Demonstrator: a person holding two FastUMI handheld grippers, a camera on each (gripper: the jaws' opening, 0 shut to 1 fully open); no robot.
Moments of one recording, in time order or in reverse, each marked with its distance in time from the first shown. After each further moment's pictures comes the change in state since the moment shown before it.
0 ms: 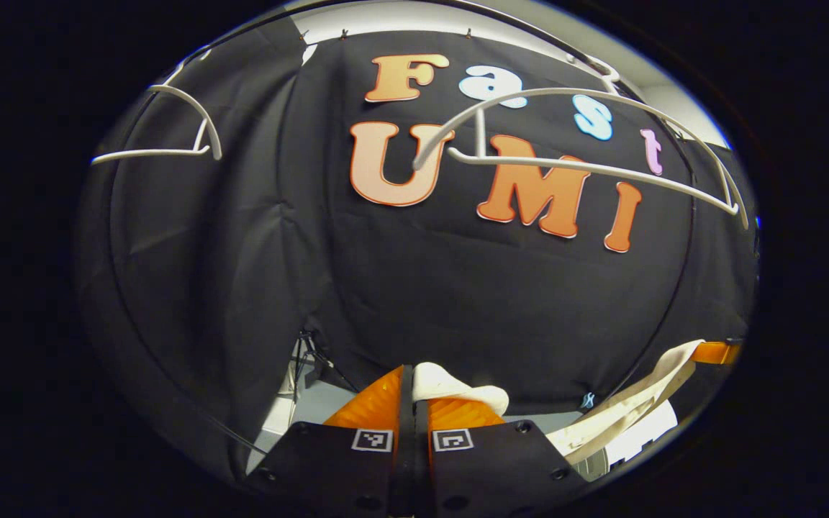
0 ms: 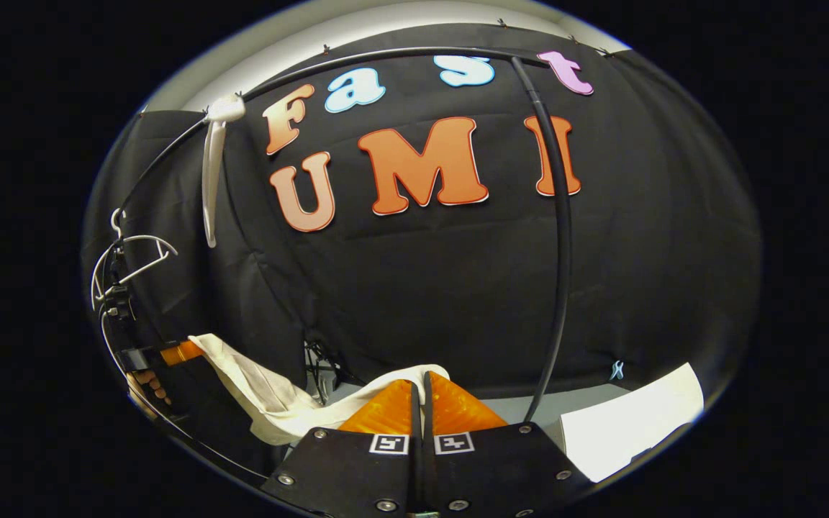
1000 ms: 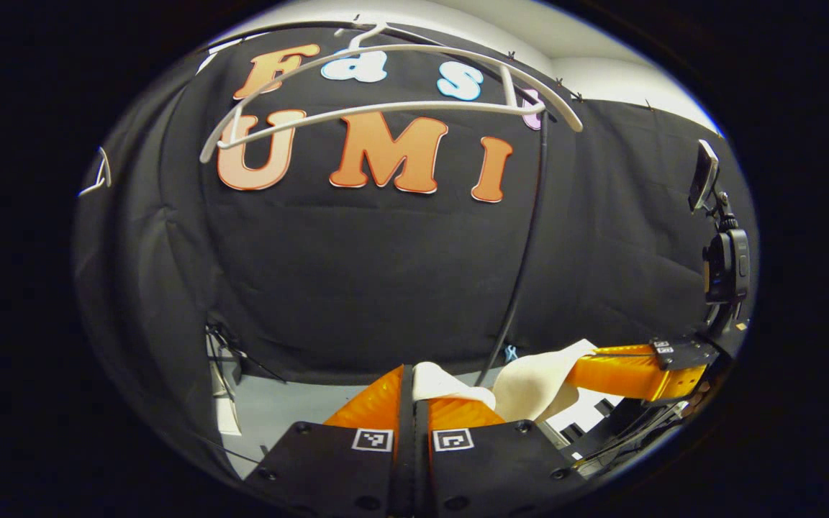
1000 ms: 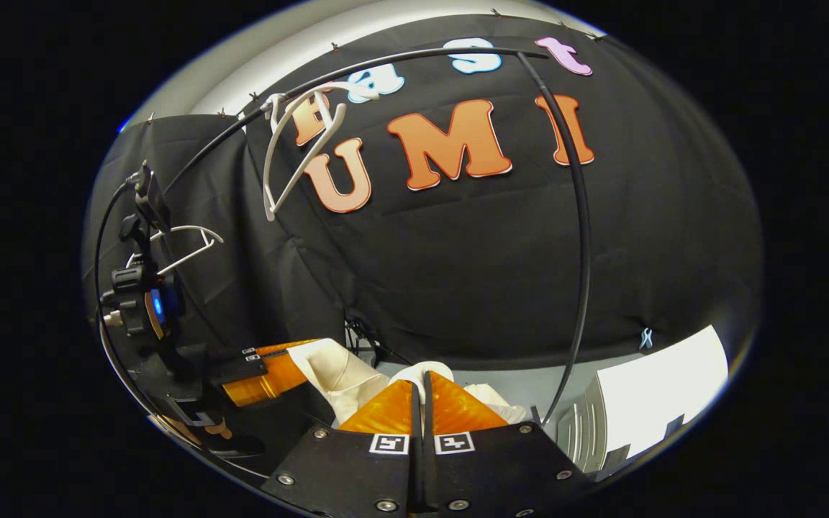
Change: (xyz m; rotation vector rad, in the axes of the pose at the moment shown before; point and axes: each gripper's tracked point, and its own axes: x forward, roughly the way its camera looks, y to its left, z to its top) left arm -0.065 -0.195 -0.060 0.136 0.128 -0.383; right arm -0.086 0.042 -0.061 0.079 0.091 0.088
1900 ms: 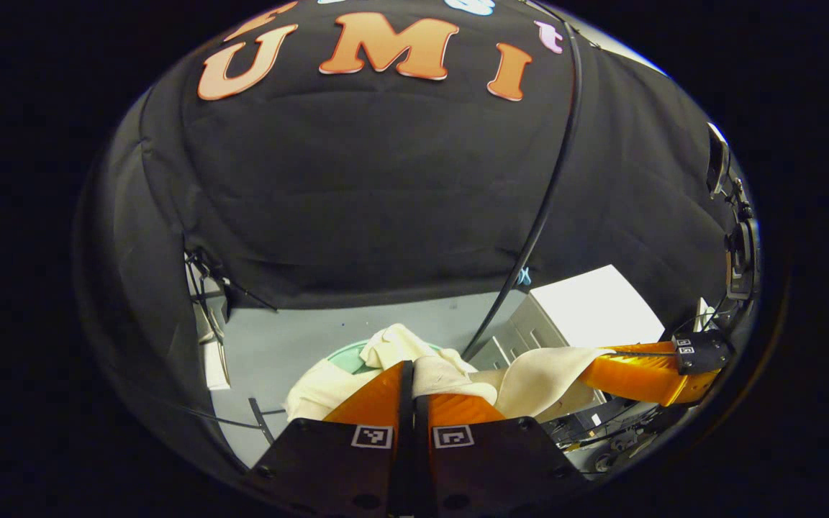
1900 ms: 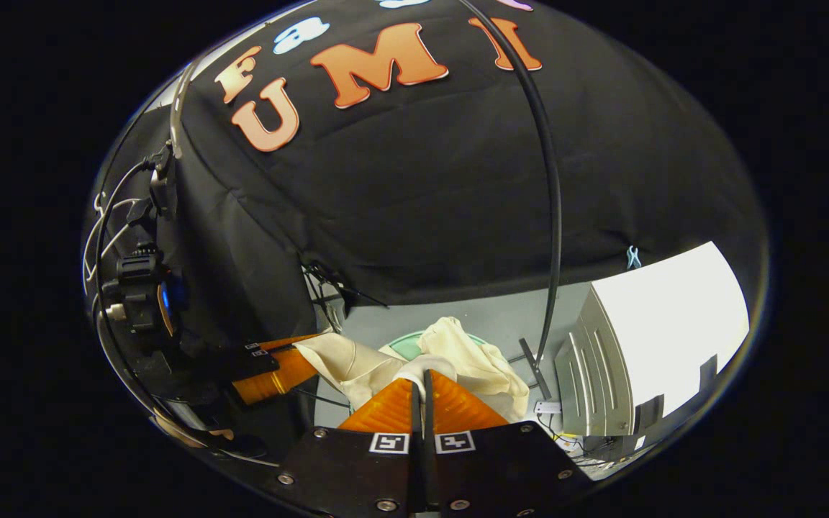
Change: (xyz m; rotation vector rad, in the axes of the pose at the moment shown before) left arm 0.097 0.024 -0.193 -0.028 0.380 0.051; right arm 0.100 -0.101 -0.180 0.119 0.290 -0.140
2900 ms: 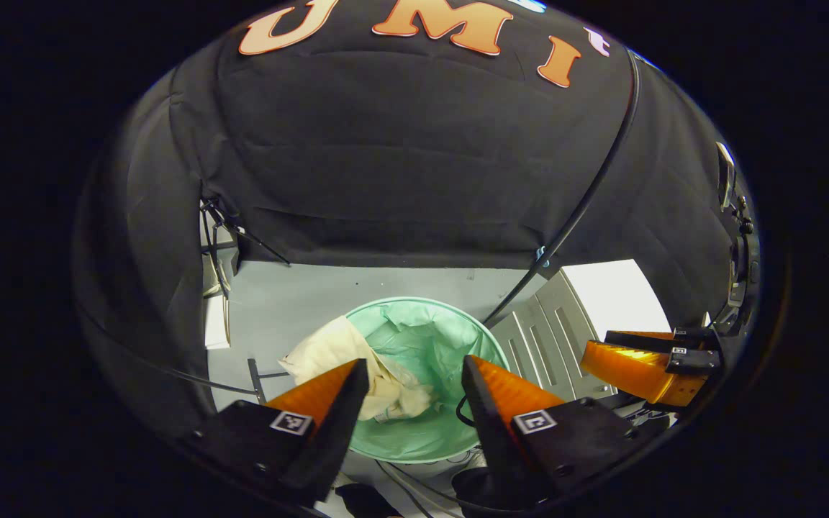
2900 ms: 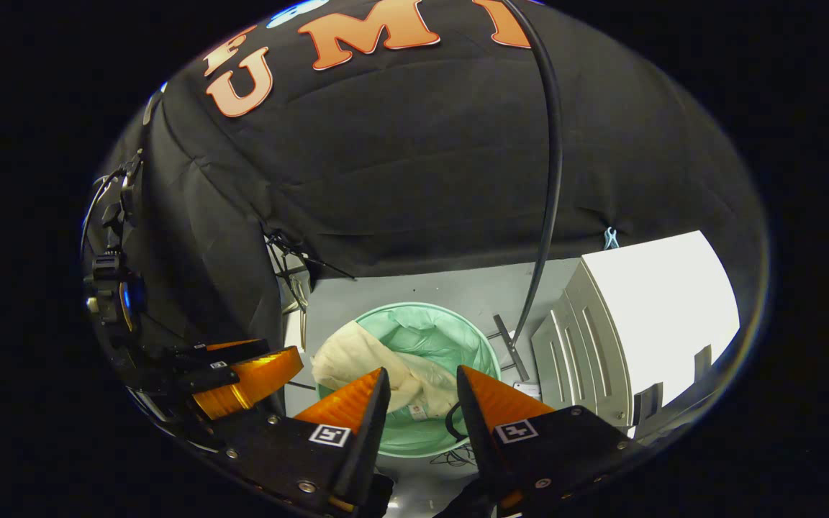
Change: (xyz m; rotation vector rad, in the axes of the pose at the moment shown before) left arm -0.005 0.049 -0.047 -0.119 0.101 0.036; right arm 0.035 -0.007 -0.031 -0.017 0.087 -0.125
